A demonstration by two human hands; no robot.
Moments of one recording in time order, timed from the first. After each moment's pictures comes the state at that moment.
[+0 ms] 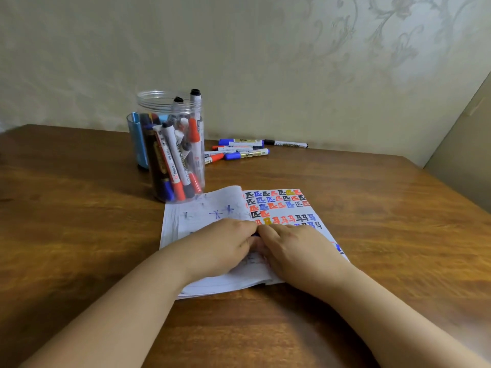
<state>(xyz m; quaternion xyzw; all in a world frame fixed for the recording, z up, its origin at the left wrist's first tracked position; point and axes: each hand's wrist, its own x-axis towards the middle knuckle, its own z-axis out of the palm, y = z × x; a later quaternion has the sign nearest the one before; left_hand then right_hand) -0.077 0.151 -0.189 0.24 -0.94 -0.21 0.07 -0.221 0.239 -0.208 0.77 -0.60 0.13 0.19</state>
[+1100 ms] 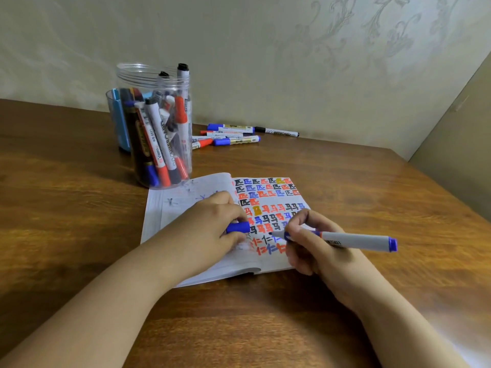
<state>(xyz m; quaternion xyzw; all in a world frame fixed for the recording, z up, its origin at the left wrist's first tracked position) -0.066 0.163 -0.182 0.26 -0.93 -0.21 0.17 -0.216 0.290 -0.185 0.38 -0.58 0.58 -0.43</state>
